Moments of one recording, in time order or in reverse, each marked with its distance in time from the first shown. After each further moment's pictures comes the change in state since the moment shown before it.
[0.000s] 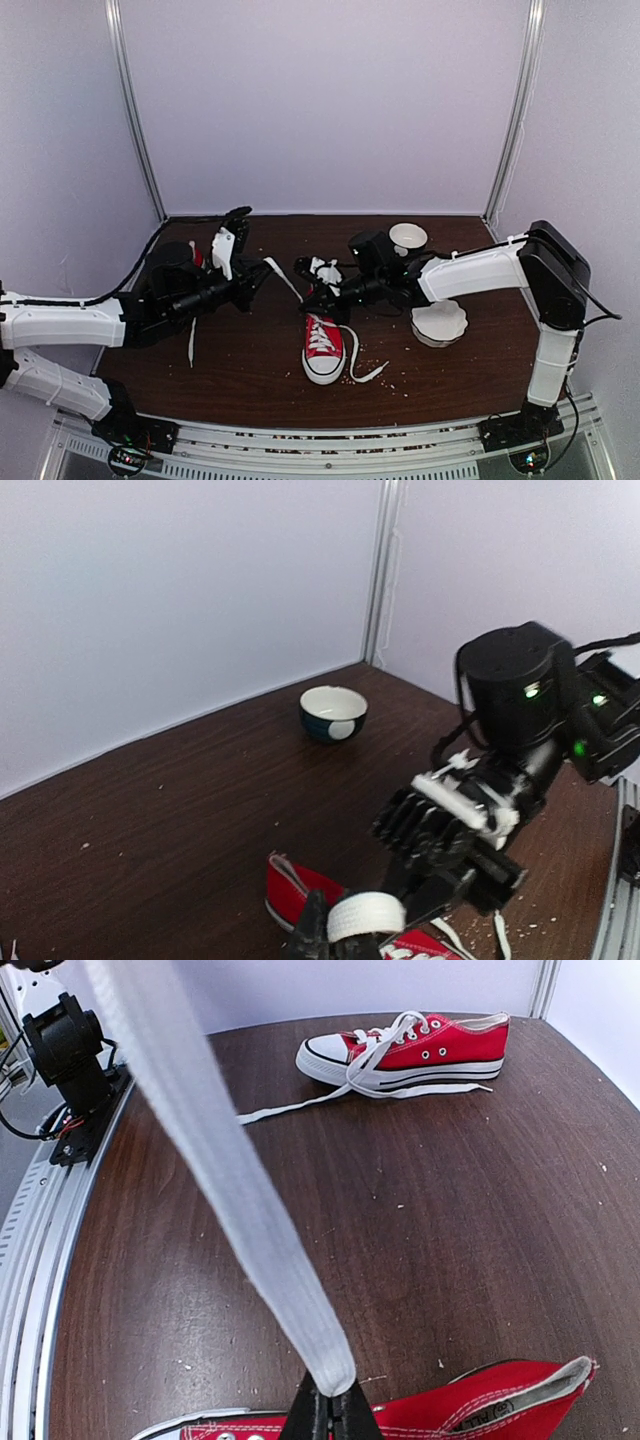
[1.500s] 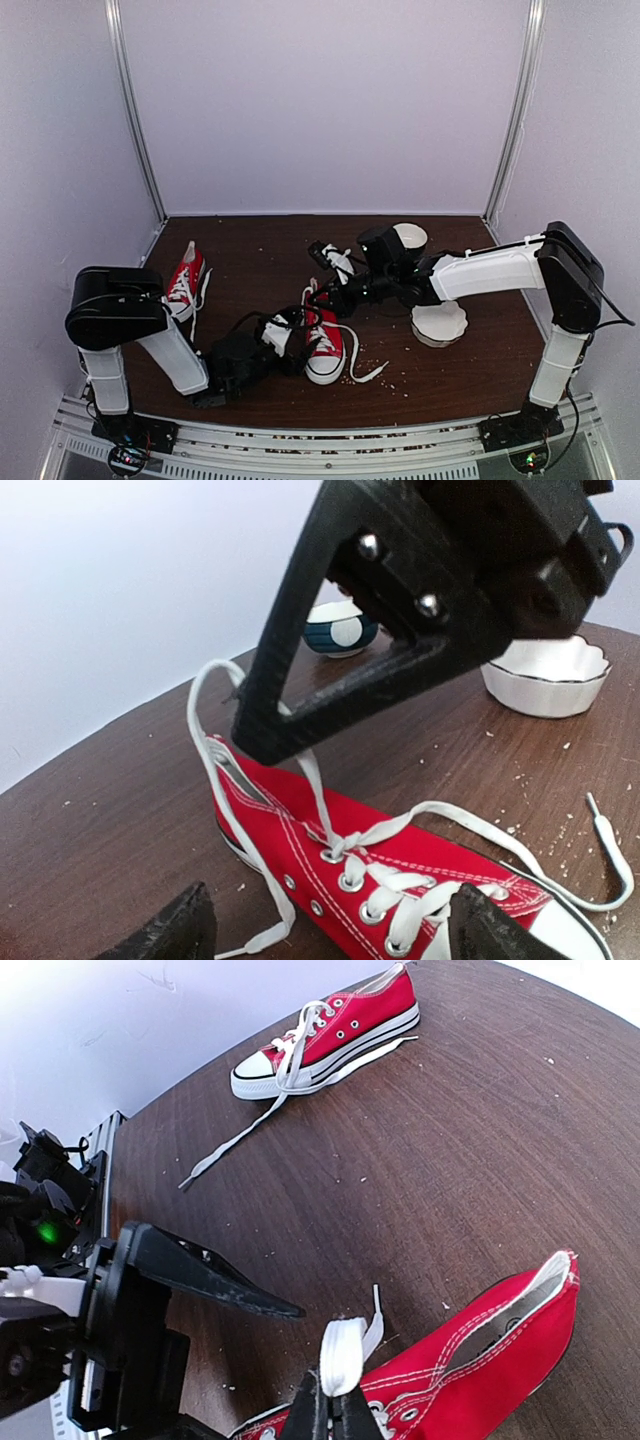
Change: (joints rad) left arm -0.299 0.775 -0.143 0.884 -0.441 0.201; right arm -0.004 -0.083 -0.045 -0.032 0.105 0.383
